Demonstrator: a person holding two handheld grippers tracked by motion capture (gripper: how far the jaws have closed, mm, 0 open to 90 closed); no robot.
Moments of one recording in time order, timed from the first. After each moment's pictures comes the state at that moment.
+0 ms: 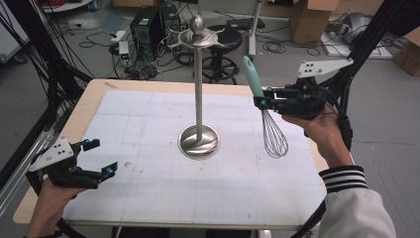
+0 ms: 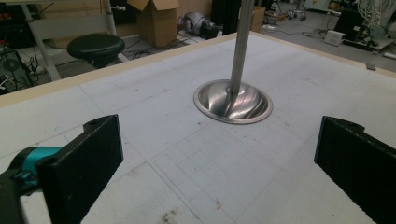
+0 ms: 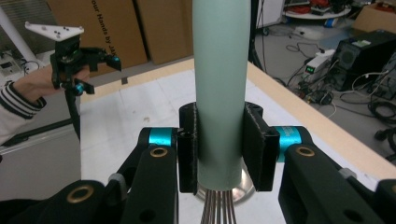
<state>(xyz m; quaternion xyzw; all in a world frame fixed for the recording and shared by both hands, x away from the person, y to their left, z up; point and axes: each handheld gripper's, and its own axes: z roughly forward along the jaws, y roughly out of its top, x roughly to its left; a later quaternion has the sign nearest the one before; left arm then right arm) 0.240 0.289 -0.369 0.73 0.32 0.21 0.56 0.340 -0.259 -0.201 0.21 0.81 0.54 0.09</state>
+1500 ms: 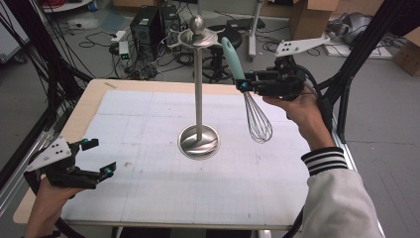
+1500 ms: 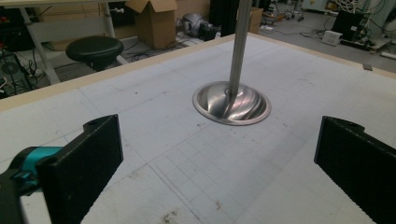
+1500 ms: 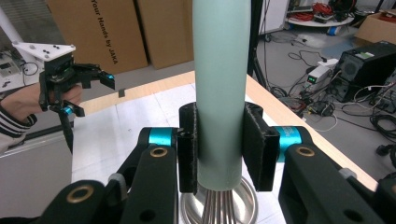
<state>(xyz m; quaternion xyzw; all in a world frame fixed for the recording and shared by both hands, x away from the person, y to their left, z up) 0.239 0.291 -0.366 0.73 0.32 0.21 0.56 0.368 -0.218 -0.181 0.20 0.81 0.54 0.10</state>
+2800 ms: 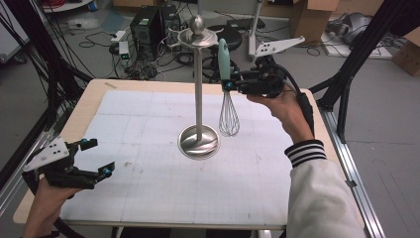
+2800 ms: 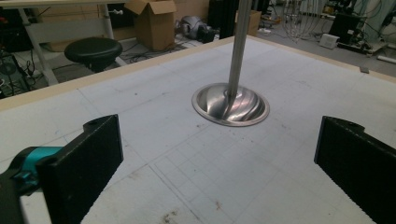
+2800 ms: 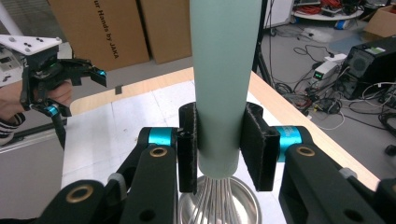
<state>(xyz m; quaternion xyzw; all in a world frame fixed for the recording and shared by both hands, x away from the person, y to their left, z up) 0.239 0.295 -0.366 0.73 0.32 0.21 0.57 0.389 -0.189 -0.197 0.20 0.82 0.53 0.09</state>
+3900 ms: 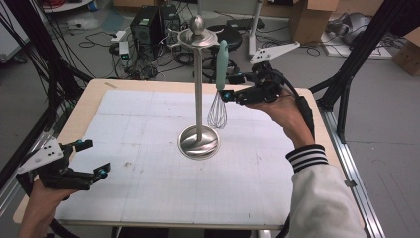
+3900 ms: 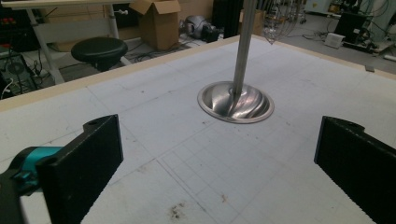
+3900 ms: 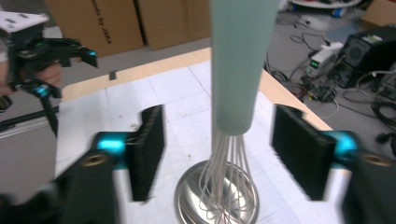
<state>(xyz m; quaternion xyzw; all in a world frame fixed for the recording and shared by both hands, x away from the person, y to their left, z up) 0.235 0.303 -0.365 0.73 0.32 0.22 0.57 0.381 -0.187 -0.205 0.20 0.84 0.51 0.09</state>
